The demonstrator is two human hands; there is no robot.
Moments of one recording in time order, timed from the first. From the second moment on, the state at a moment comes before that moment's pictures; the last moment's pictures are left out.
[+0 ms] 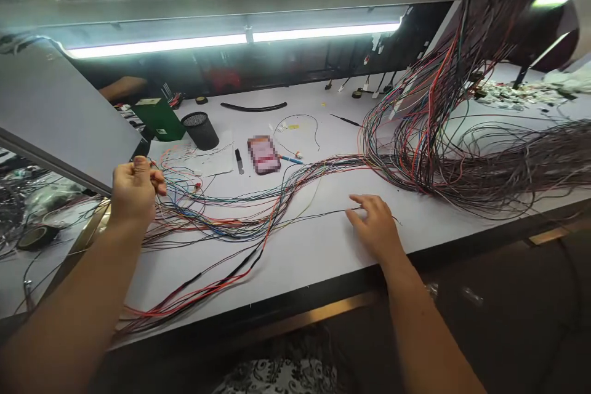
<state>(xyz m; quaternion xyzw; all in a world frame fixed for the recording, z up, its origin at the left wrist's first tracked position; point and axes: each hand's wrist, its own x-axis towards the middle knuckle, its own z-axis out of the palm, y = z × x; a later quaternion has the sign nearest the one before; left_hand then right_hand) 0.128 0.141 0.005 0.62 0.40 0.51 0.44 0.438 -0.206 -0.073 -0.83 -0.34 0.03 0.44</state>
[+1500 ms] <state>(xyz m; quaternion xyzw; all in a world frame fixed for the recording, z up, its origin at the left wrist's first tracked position) 0.059 0.081 0.004 0.53 0.24 0.43 0.69 0.374 -0.149 -0.041 -0.75 -0.39 0.20 0.49</state>
